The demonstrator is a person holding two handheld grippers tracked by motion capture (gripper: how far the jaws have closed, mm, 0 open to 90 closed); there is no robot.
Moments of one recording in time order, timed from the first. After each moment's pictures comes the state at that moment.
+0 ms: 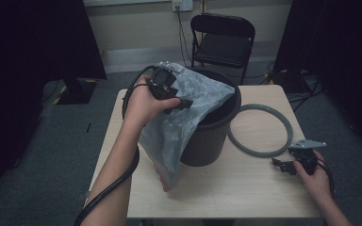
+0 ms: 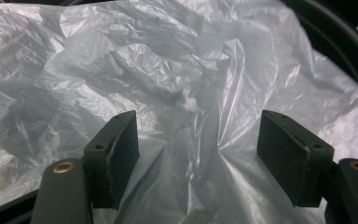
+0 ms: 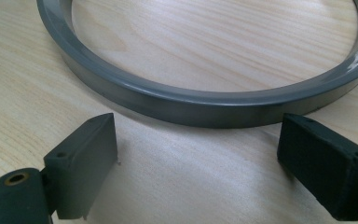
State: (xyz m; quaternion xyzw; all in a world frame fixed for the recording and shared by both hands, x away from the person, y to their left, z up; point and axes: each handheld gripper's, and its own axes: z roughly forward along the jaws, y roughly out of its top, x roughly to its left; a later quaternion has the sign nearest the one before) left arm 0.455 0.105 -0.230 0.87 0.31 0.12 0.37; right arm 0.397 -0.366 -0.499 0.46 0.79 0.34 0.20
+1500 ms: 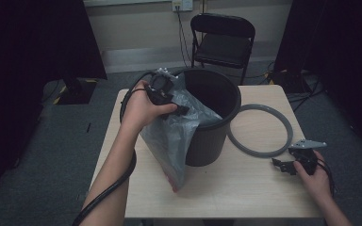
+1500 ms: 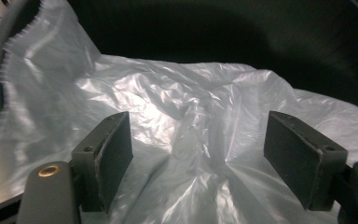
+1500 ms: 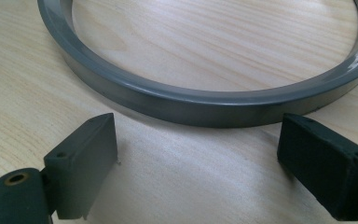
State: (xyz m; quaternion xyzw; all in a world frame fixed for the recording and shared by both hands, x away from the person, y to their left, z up) left arm 0.453 0.113 -0.239 0.87 0.32 0.12 0.35; right arm 0.397 -0.366 -0.499 0.46 0.79 0.34 0.20
